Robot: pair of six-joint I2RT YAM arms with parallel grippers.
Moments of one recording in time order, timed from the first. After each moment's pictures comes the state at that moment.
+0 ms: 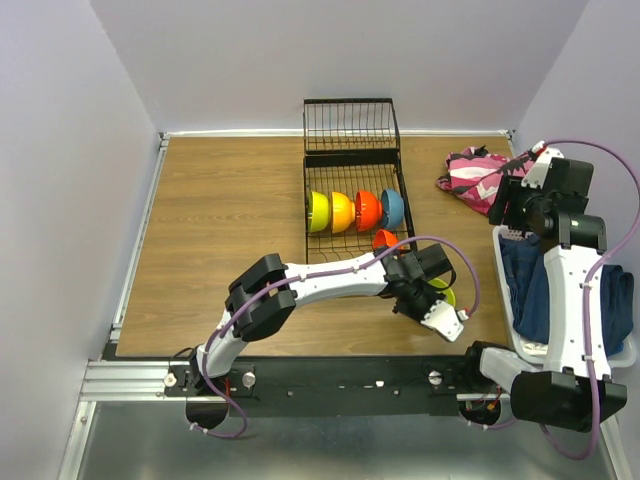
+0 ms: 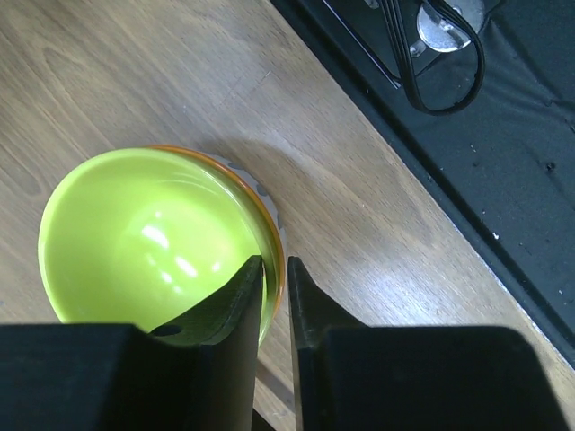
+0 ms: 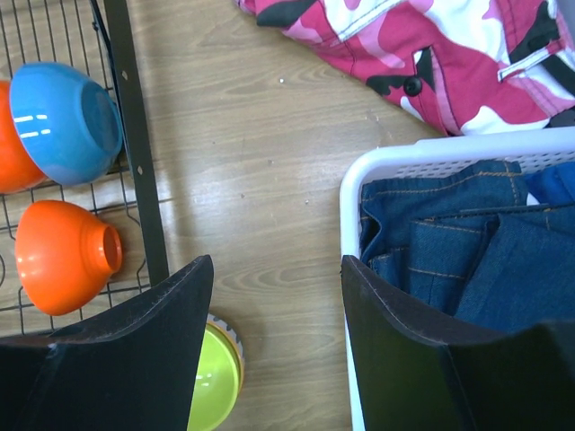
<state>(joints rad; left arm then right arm) -1.23 2.10 1.74 -0.71 0.48 0.99 -0.21 1.09 1.27 -0.87 -0.12 -0.02</state>
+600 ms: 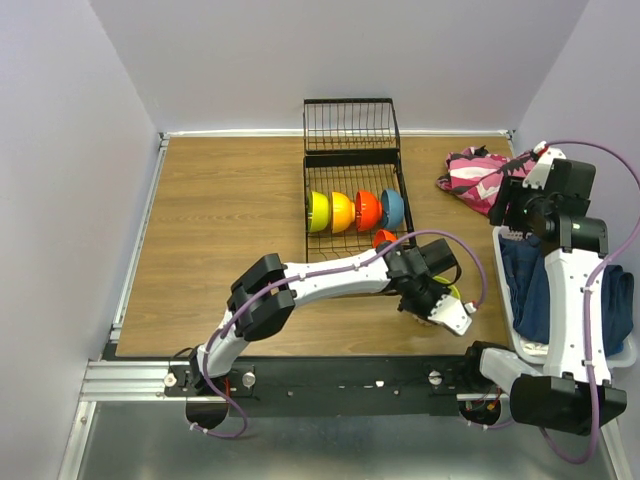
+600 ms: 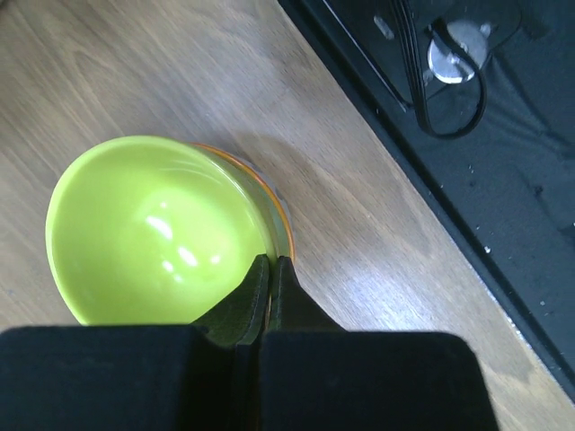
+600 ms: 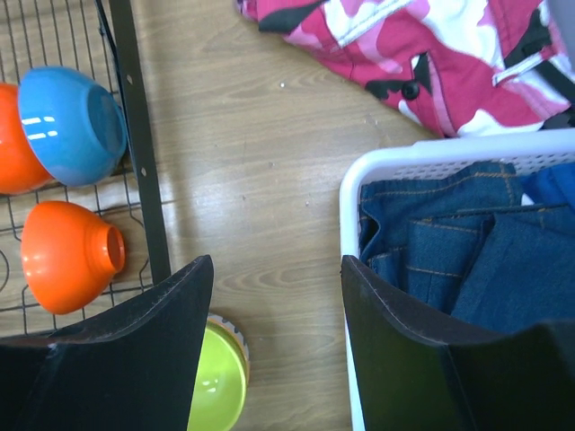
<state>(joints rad) -1.23 2.12 1.82 -0.75 0.48 0.93 -0.21 1.07 1.25 -0.87 -0.12 -0.02</state>
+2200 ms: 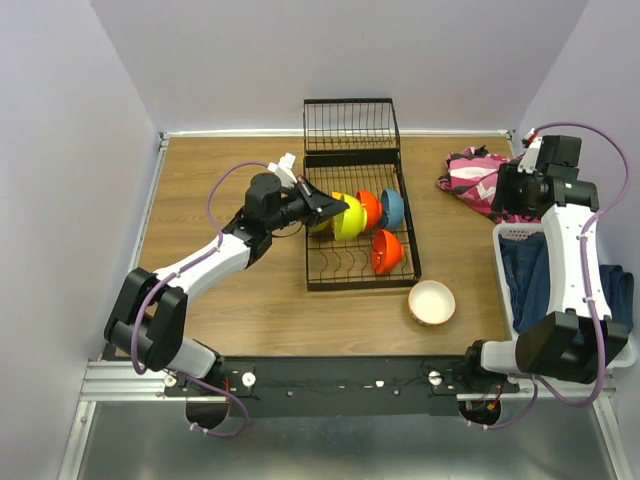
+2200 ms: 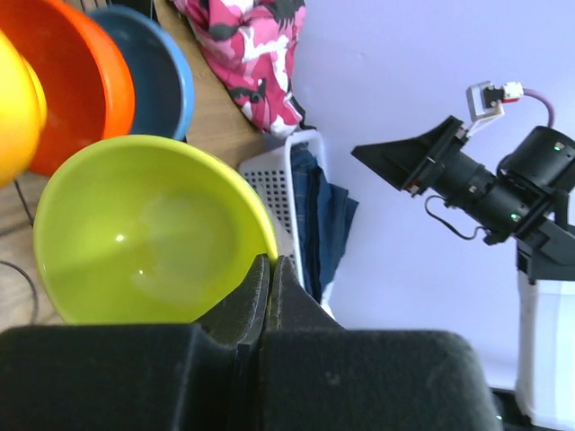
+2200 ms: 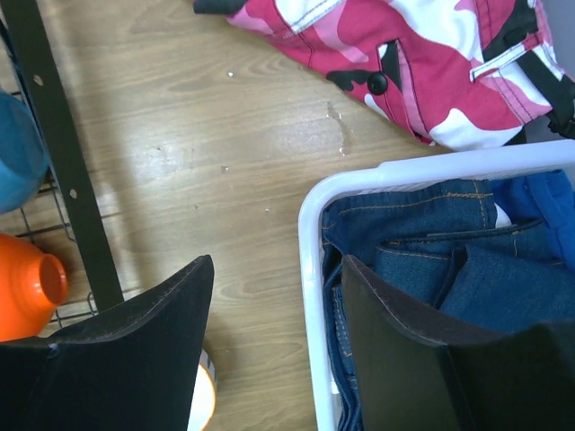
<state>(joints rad) -0.51 1.45 0.91 0.37 0.47 -1.20 -0.22 1.33 1.39 -0.89 -0.04 -0.06</state>
